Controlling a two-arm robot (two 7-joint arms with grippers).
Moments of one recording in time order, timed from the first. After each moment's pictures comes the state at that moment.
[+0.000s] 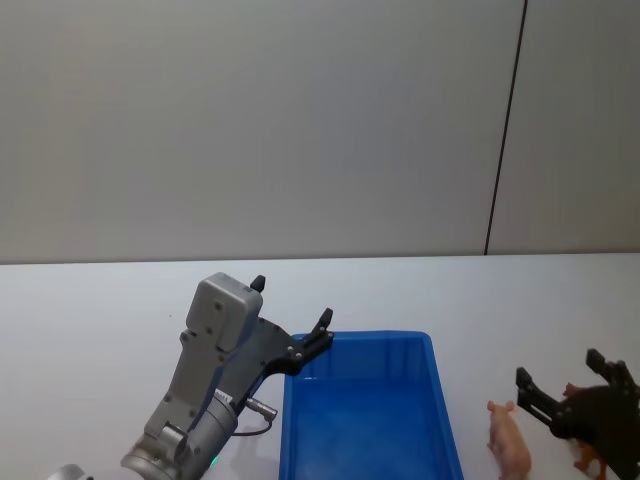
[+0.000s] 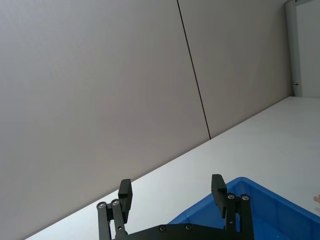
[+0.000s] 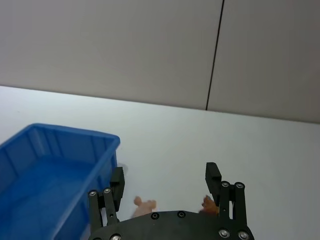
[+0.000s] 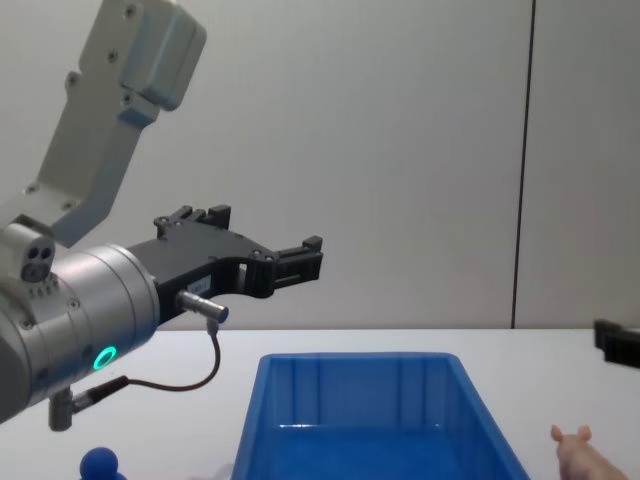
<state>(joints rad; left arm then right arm) -0.24 0.38 0.45 -1.63 -0.20 0.01 -0.01 -0.07 0.37 -0.20 -1.79 0.31 0.15 0.00</state>
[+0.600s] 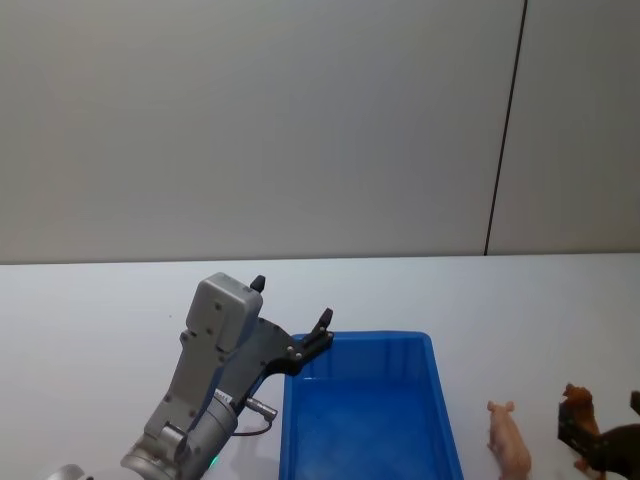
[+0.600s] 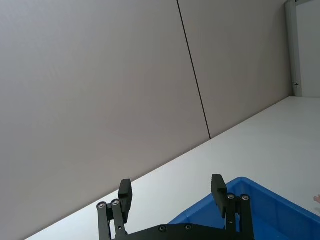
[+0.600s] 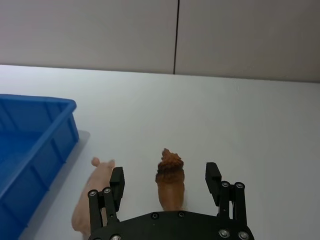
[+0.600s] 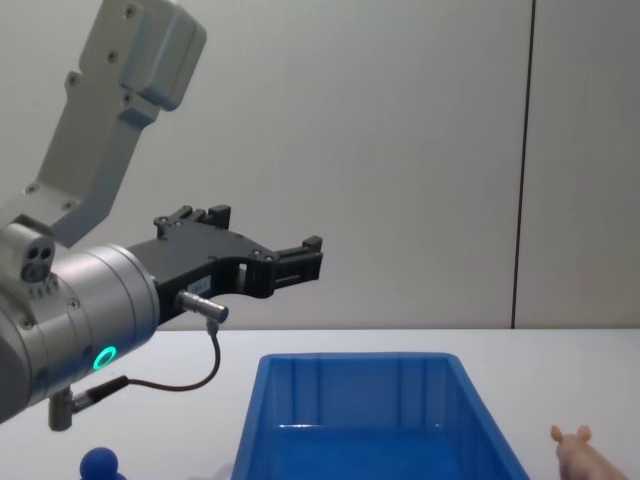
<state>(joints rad) -0.24 0.38 0.45 -1.63 -0.20 0.01 -0.01 -0.13 0.39 -0.17 -1.79 0.35 0.22 -0.10</state>
